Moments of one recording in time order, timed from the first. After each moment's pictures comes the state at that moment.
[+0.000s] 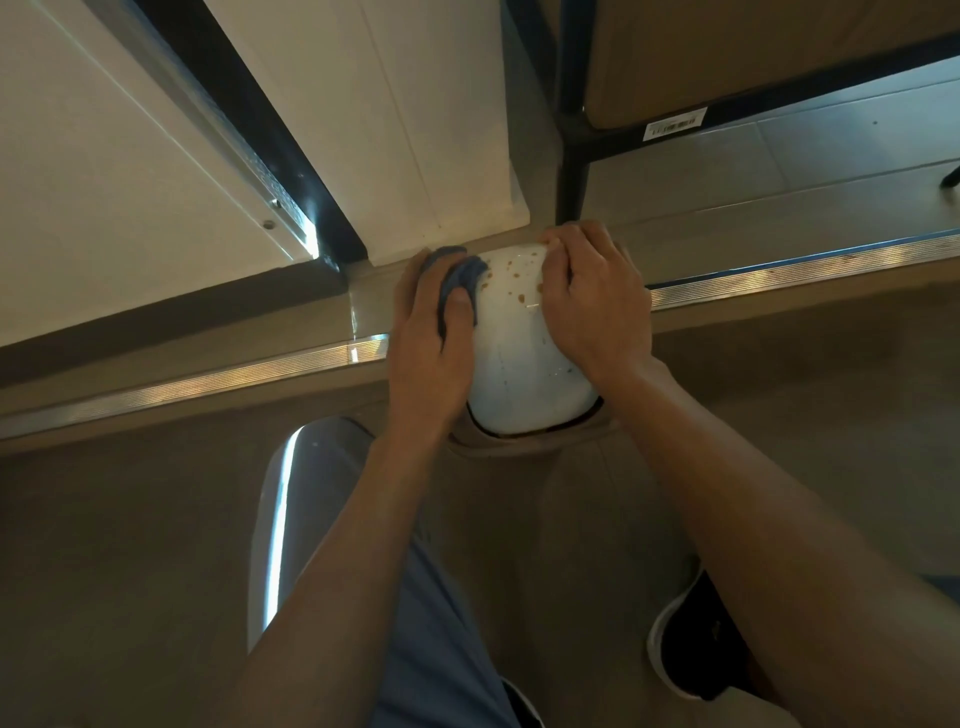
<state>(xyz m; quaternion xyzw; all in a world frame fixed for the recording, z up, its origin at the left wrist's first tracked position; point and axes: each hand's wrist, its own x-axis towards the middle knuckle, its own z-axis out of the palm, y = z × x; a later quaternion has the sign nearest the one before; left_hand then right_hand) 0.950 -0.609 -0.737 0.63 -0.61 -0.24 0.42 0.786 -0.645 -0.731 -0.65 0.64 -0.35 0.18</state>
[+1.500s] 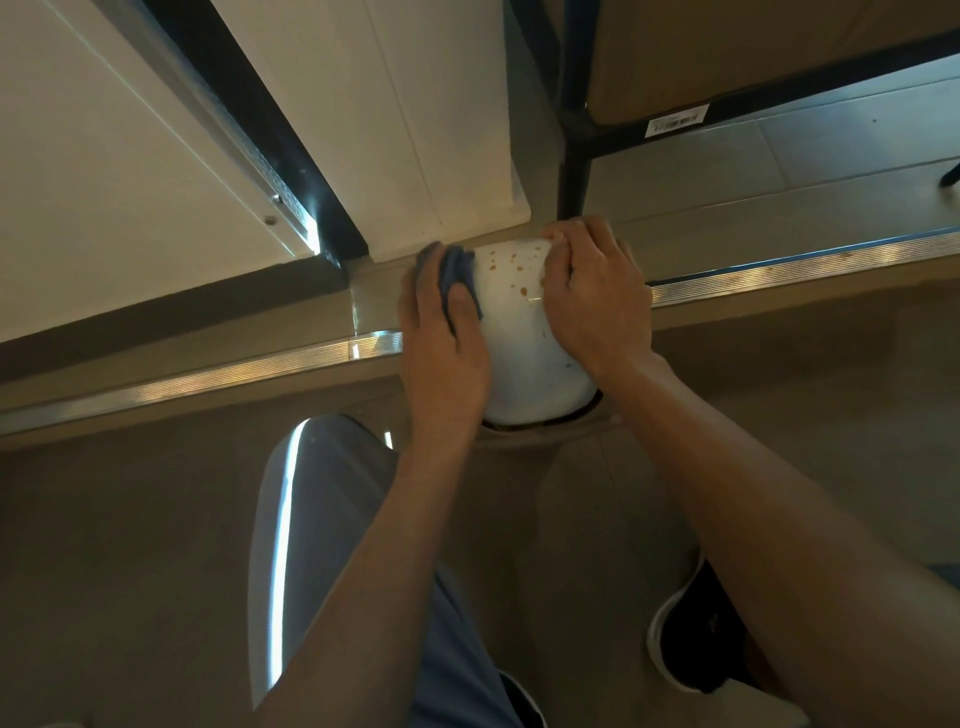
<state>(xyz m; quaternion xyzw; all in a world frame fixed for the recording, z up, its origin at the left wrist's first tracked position) 0.929 -0.598 -0.731 0.69 -0.53 -0.24 0.43 0.788 -0.645 -0.733 -0.66 0.65 -0.34 0.18</state>
